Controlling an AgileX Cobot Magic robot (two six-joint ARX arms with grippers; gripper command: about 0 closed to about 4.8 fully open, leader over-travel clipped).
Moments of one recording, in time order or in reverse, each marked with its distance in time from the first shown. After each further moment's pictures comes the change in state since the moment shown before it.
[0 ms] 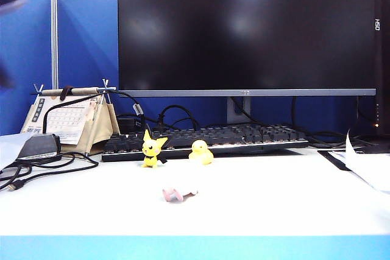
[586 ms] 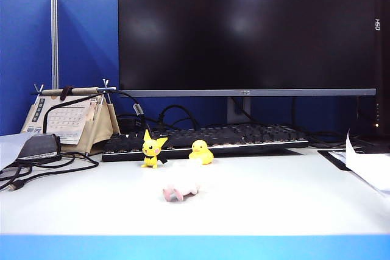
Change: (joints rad) left arm -0.001 -0.578 -0.204 -0.371 -0.073 -0.091; right arm 0.000 0.000 0.000 0.000 -0.001 -0.001
